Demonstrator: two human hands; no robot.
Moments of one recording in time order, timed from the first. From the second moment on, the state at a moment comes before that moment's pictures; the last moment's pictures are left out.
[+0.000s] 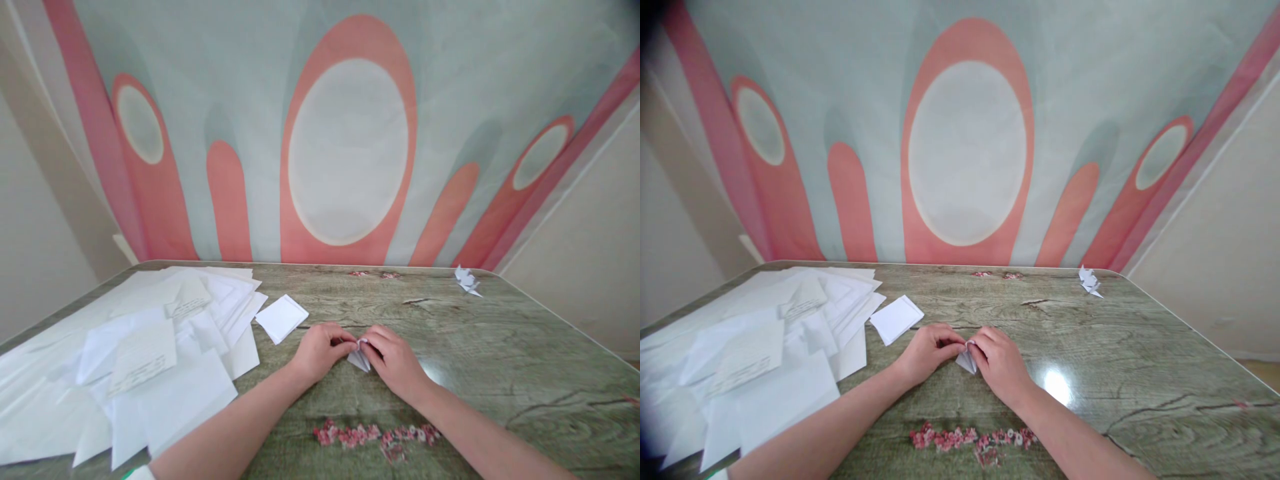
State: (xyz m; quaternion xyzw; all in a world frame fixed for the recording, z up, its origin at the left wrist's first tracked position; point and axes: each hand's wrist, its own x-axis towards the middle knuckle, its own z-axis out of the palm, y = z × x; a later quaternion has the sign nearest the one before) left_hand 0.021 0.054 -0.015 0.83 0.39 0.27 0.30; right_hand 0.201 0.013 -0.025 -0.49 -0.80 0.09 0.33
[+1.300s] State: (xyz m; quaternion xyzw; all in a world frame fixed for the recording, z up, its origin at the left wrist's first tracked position) left_hand 0.022 0.048 -0.012 0.84 0.41 0.25 0.24; right_hand 0.202 0.015 -0.024 -0.49 -0.77 0.24 0.34
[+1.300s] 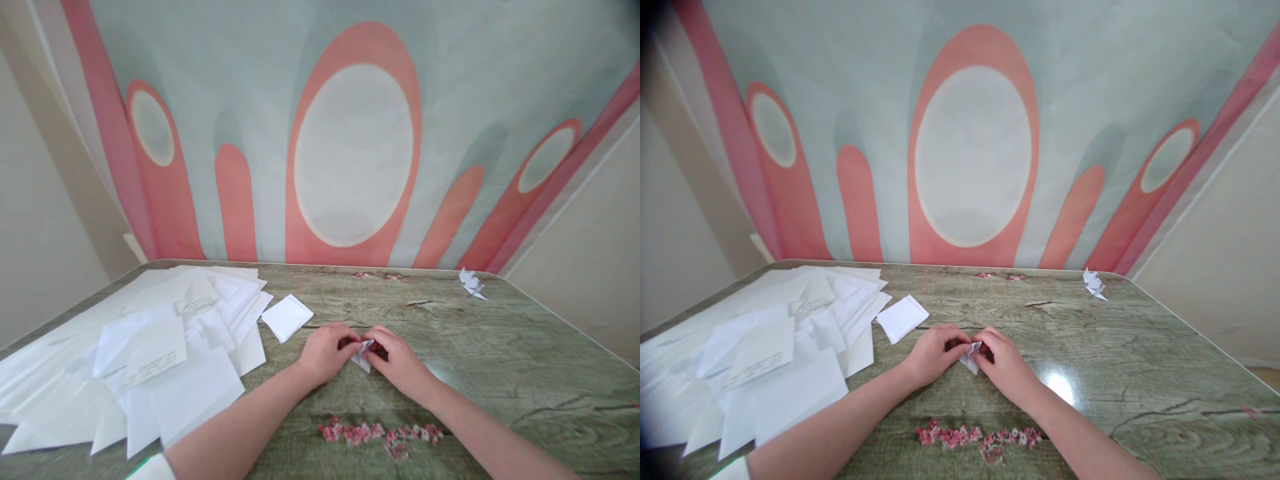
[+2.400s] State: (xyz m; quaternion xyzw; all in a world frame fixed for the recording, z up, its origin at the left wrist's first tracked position) left_hand 0.023 0.042 -0.007 0.88 0.38 0.23 0.19; right_hand 0.209 0.012 -0.020 -0.48 -0.77 0.26 0.34
